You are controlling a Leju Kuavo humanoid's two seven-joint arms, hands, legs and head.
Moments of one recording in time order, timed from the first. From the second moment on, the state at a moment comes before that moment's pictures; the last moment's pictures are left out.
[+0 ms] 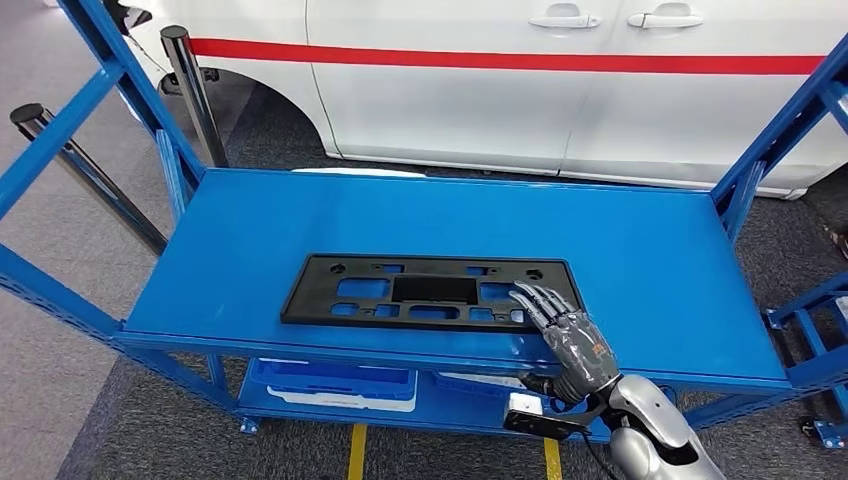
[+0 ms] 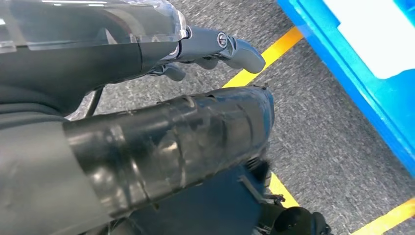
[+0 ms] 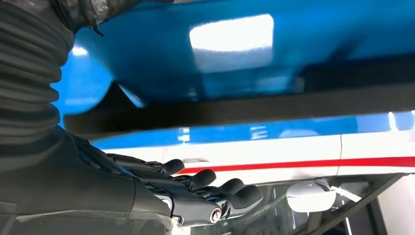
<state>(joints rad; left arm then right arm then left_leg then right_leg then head) -0.09 -0.16 0.41 -0.21 -0.92 0.12 -0.42 -0.18 -0.34 0.39 -1.45 0.73 -0.17 -0.42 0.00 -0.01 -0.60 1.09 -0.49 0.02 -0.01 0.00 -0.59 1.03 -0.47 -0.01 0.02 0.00</state>
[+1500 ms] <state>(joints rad) -0.13 -0.17 0.39 -0.21 -0.99 0.10 -0.38 -0.68 -0.26 0.73 -1.14 0.58 0.11 -0.40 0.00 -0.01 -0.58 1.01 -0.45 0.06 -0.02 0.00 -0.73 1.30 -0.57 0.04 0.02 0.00</state>
